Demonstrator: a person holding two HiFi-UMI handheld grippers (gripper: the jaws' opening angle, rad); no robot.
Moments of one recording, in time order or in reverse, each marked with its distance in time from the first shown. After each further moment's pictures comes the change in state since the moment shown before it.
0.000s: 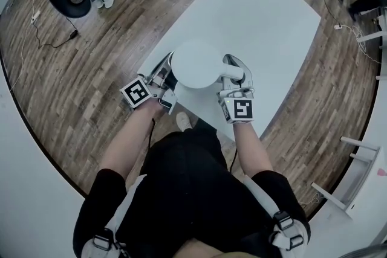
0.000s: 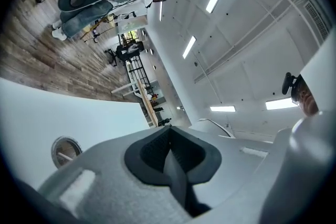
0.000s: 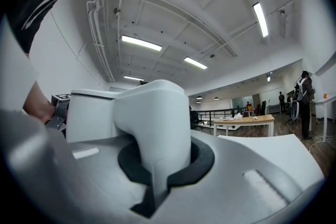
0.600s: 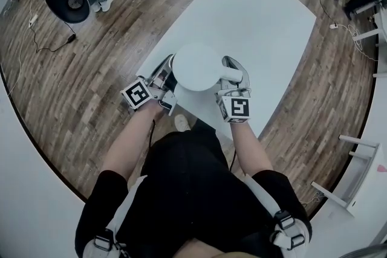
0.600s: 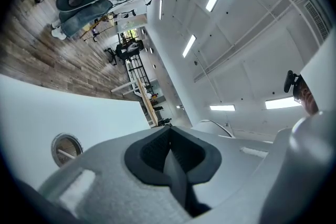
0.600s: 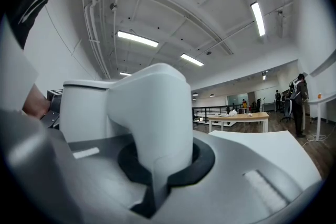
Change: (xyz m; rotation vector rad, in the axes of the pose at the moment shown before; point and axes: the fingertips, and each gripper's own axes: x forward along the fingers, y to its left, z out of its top) left arm -0.001 -0.002 -0.014 0.006 0.014 -0.007; right arm -0.012 -0.009 -0.018 -0.004 0.045 -0.055
